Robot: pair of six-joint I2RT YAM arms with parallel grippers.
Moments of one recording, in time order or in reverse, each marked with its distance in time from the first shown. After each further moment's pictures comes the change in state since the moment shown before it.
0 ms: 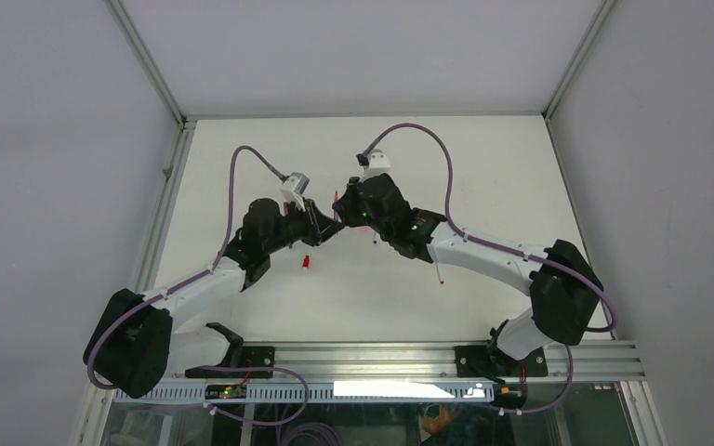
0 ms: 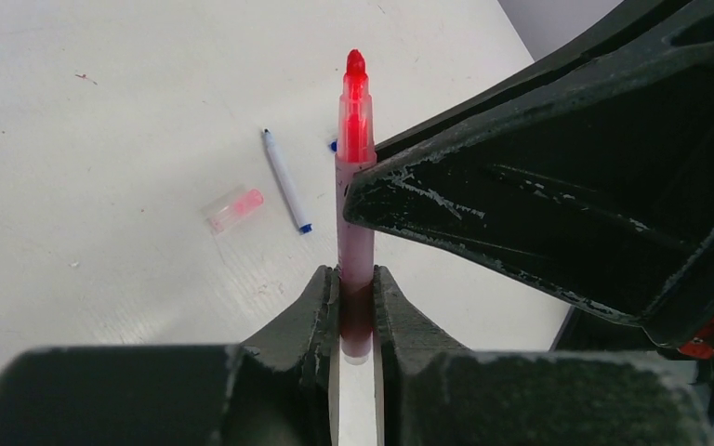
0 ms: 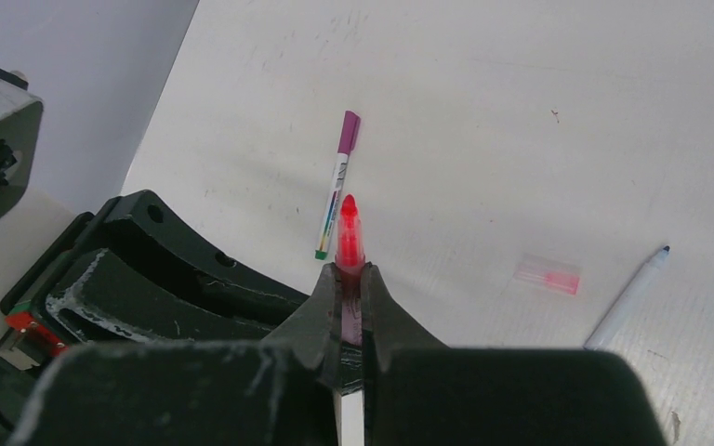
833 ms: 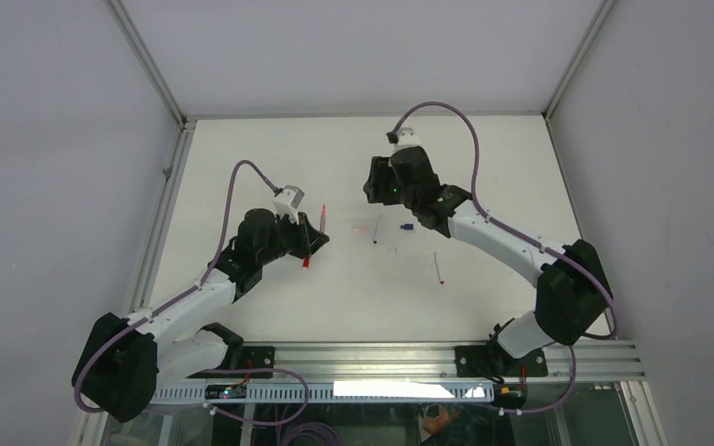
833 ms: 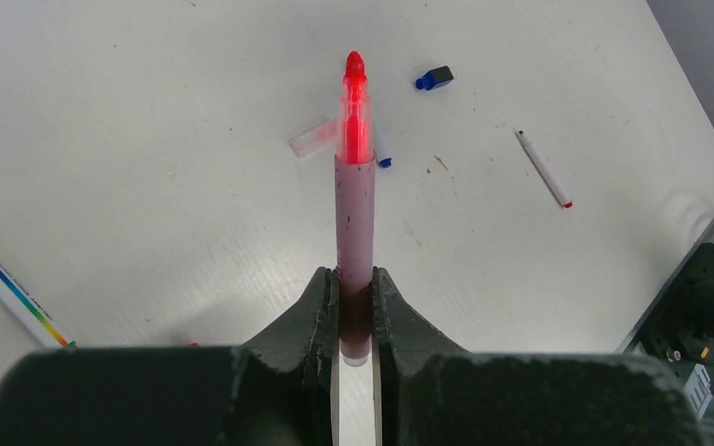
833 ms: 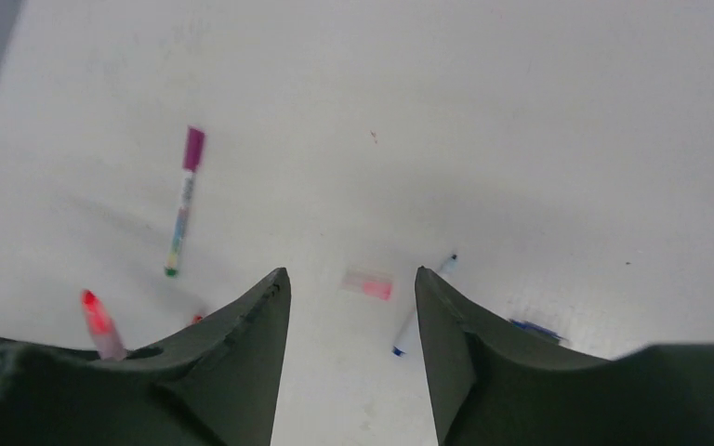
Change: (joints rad) left arm -0.005 -0.123 -0.053 -0.209 -0.109 0.115; right arm -0.211 -0.041 0.031 -0.146 -0.050 -0.103
